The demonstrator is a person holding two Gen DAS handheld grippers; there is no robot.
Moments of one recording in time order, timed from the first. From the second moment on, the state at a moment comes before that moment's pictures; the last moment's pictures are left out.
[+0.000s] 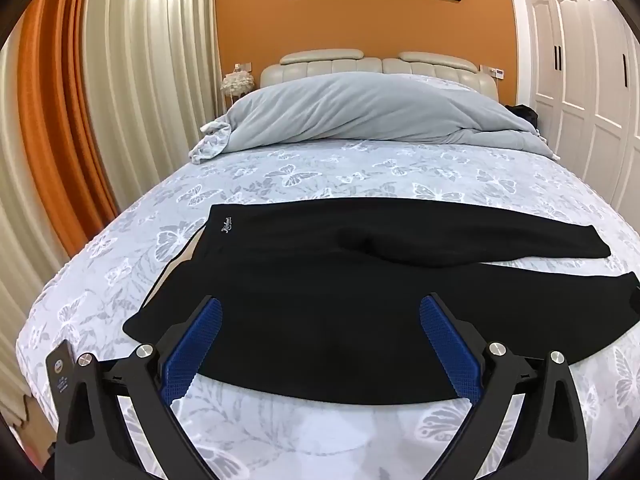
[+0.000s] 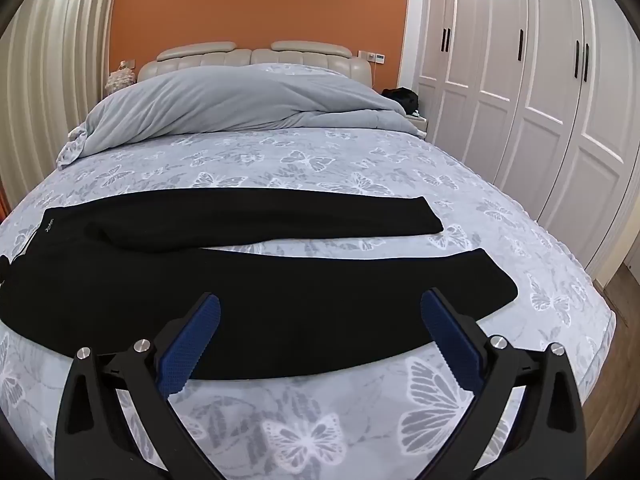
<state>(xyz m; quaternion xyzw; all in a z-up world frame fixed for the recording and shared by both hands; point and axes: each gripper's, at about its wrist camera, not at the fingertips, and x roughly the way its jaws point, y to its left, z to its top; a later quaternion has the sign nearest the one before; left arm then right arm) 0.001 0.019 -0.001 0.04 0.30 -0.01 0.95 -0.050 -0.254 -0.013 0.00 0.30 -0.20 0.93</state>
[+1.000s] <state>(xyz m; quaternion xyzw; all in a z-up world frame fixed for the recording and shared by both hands) -0.002 0.001 -0.004 0.04 0.30 0.00 0.95 -0.053 -0.252 -0.012 0.00 0.30 -0.20 0.93</state>
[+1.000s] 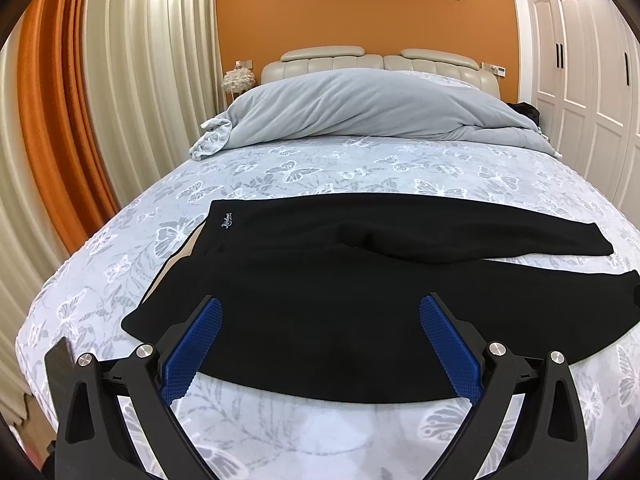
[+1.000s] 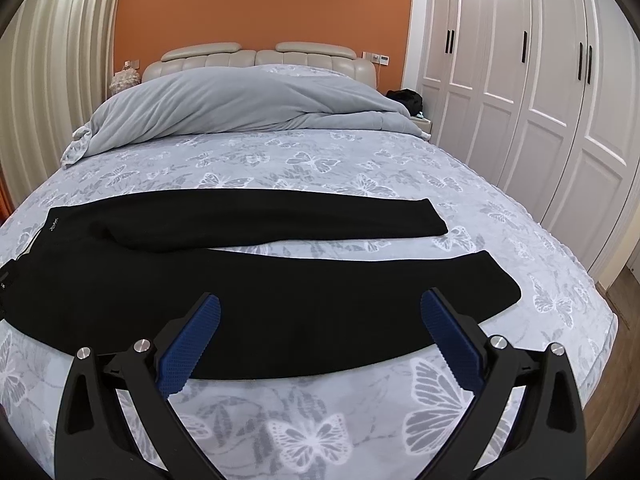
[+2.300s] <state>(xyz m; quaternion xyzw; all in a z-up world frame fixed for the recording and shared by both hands) 0.003 0.002 -0.008 0.04 0.31 -0.01 0.95 -0.050 -0.248 -0.014 0.01 0.31 -0.19 0.93</state>
